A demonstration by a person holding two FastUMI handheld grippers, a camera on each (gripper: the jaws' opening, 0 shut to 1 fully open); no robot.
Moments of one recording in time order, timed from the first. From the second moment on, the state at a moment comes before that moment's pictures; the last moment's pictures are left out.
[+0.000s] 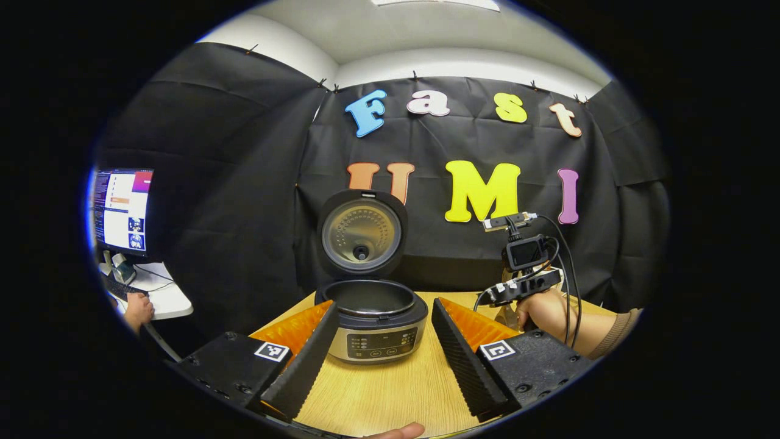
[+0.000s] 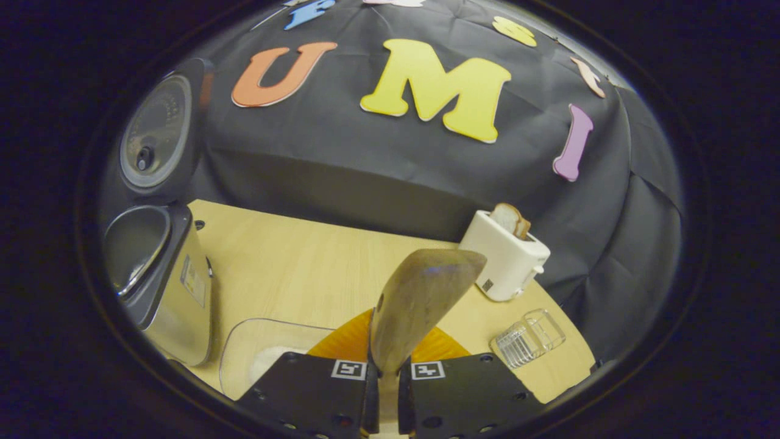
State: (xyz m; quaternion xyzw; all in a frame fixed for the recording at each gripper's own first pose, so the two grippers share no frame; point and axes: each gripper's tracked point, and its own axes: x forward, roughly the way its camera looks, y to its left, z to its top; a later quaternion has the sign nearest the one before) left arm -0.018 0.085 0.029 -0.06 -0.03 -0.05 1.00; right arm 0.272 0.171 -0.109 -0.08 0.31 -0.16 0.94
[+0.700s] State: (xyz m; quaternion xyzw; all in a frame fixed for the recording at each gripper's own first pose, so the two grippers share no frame) left arm -0.021 0.111 0.028 -0.08 -0.03 -0.03 1.00; right arm 0.276 0.213 -0.141 -0.08 0.37 -0.14 0.91
